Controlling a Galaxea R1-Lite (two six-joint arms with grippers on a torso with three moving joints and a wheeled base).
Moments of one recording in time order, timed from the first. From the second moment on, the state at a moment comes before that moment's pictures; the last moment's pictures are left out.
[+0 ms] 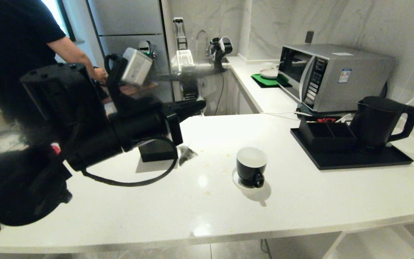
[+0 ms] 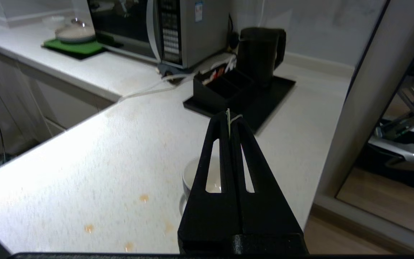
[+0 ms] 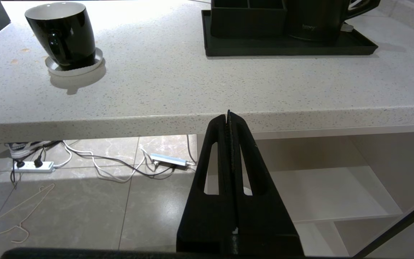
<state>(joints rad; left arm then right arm) -0.54 1.65 -0.86 -0.90 -0.40 -0.08 0.00 0.00 0.00 0.00 -0.01 -0.01</state>
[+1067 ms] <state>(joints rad) -0.62 1.90 -1.35 -0.66 -0.40 -0.08 0.00 0.00 0.00 0.00 -0.01 -0.01</state>
